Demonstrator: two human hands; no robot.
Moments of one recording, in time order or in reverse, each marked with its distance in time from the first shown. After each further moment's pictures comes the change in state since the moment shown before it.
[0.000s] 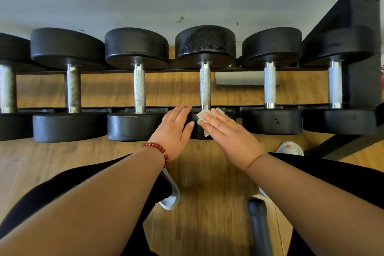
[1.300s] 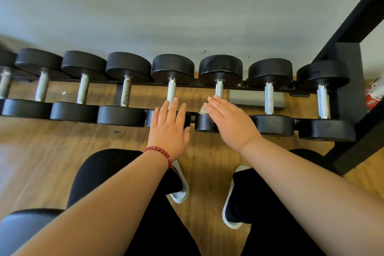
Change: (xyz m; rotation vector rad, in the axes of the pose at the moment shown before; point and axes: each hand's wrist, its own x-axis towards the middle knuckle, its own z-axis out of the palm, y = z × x) left_hand -0.134 0.045 -0.054 0.583 0.395 -0.070; right_hand -0.032 -0.084 -0.105 -0.054 0.218 -0.067
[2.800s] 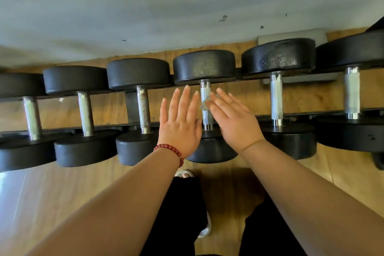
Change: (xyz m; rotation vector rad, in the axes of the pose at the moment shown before) left_hand 0.154 -0.157 0.093 0.036 0.095 0.225; right_hand 0.194 -0.022 0.146 -0.062 0.223 0.072
